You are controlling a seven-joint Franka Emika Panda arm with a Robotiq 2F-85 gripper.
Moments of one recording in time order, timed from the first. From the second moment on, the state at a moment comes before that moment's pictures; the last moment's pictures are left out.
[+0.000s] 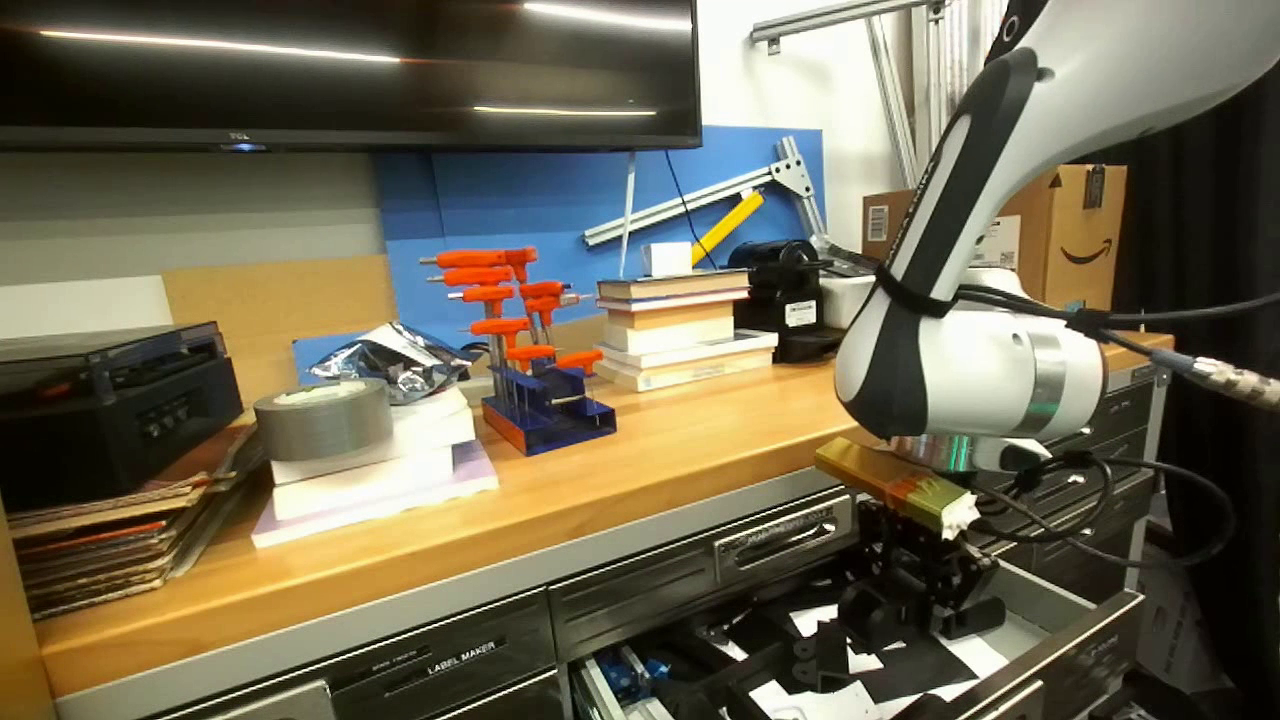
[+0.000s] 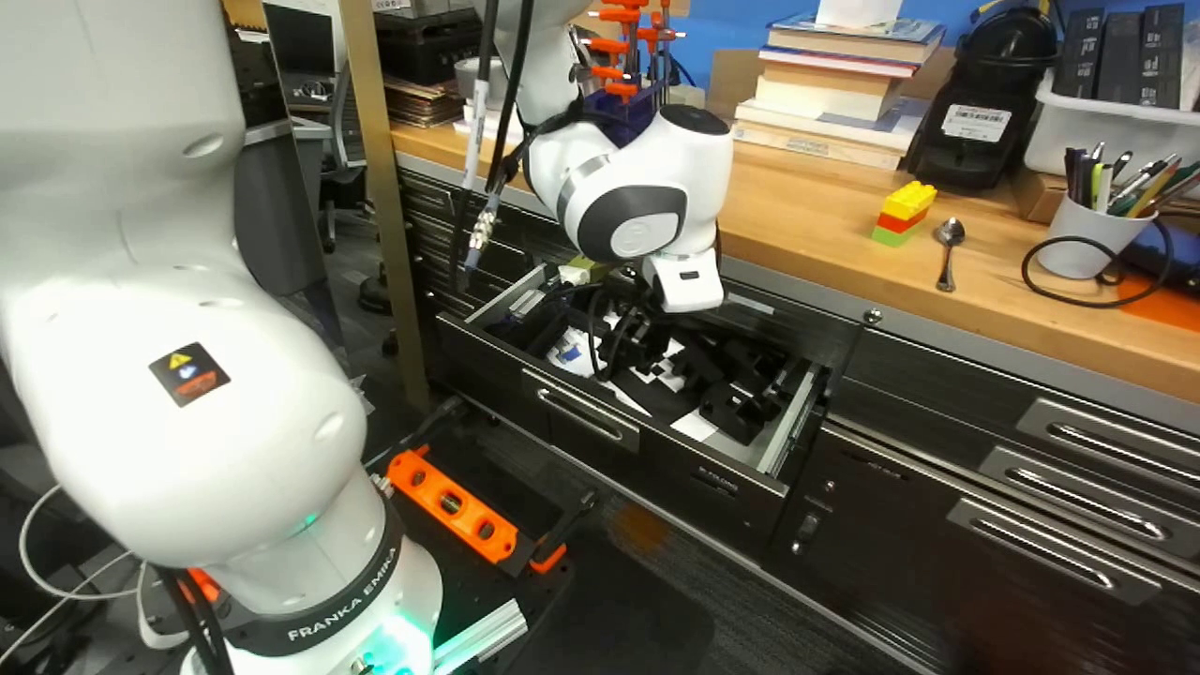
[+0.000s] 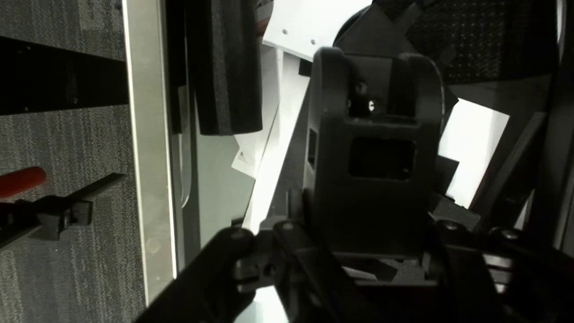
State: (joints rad) arm -0.02 0.22 -0.05 -2.59 0.37 2.84 1.05
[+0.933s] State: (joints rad) arm 0.00 0.24 -0.10 -2.57 0.30 2.75 1.22
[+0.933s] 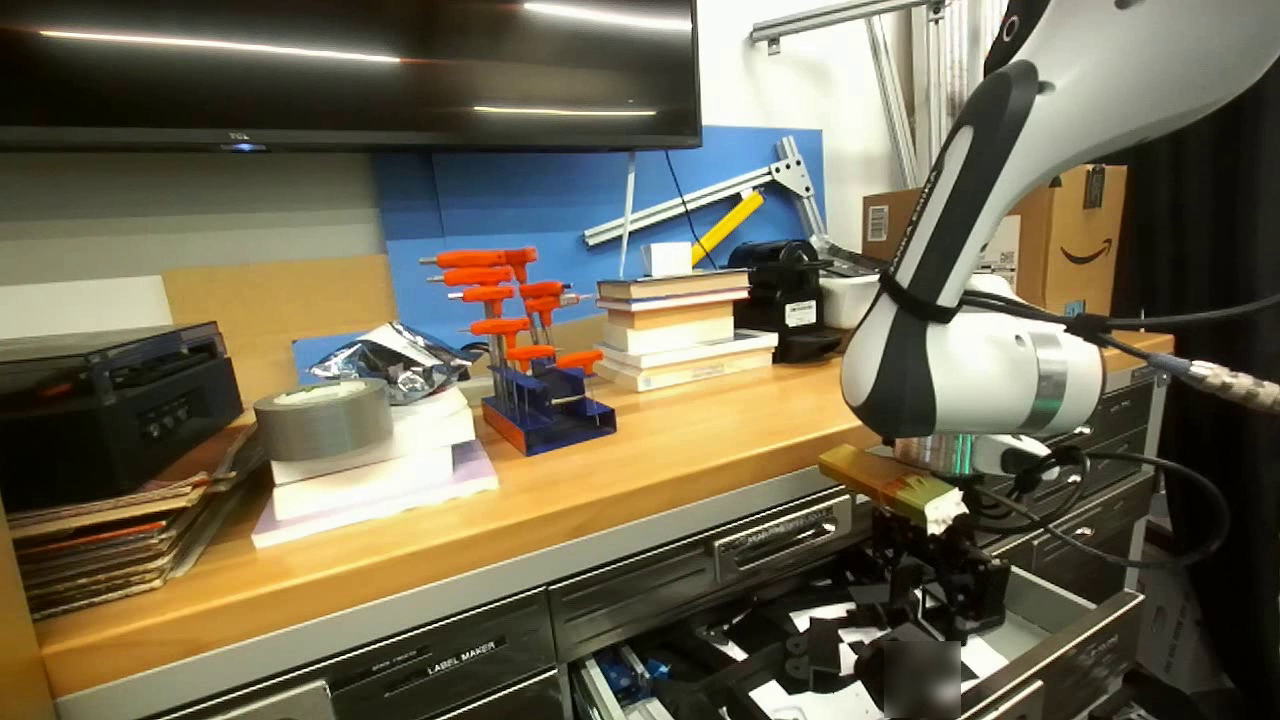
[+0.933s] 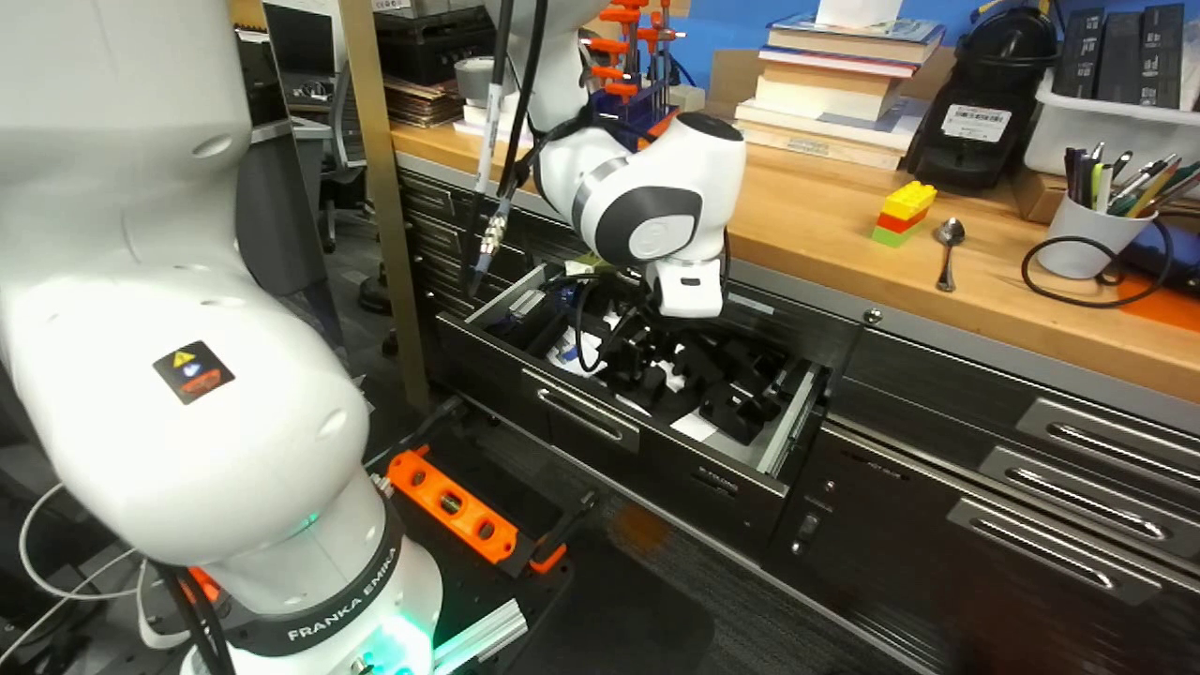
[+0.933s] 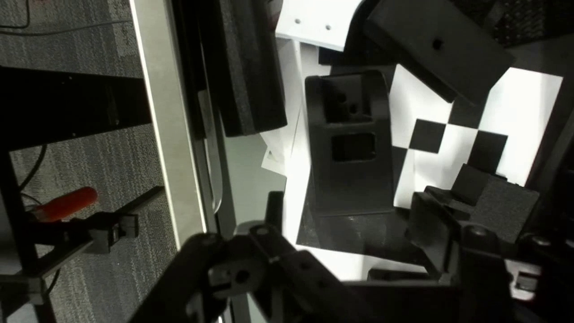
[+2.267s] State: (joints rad) arm -0.02 0.12 -0.18 -2.65 0.09 2.51 1.43
